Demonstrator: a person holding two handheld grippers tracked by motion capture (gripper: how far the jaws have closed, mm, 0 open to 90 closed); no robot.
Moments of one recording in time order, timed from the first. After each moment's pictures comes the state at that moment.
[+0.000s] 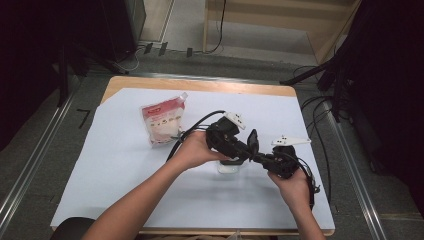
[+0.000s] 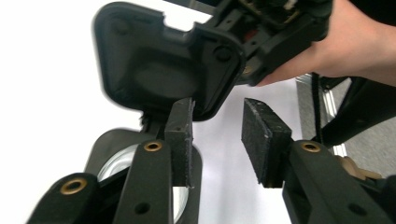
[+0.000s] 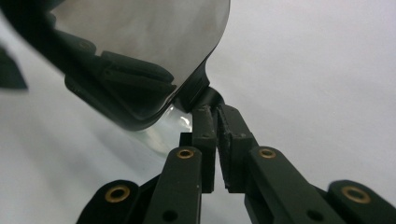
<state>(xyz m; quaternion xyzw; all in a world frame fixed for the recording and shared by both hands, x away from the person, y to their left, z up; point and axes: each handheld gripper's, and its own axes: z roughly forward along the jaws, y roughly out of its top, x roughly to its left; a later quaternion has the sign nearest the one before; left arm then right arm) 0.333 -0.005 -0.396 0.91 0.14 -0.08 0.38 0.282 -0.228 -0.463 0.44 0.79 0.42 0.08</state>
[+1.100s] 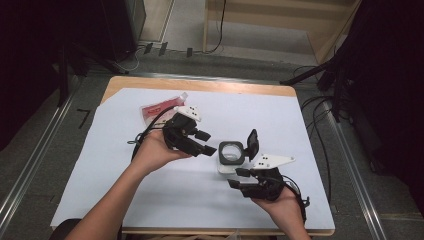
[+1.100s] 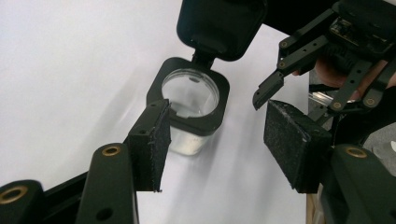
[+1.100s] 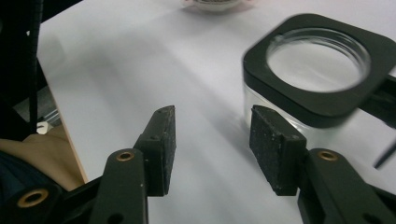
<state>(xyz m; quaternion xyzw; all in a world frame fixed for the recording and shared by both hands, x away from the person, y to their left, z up) 0.319 0.094 -0.375 0.89 0.22 -0.04 0.40 0.226 -0.177 -0.450 0.33 0.83 0.45 0.03</state>
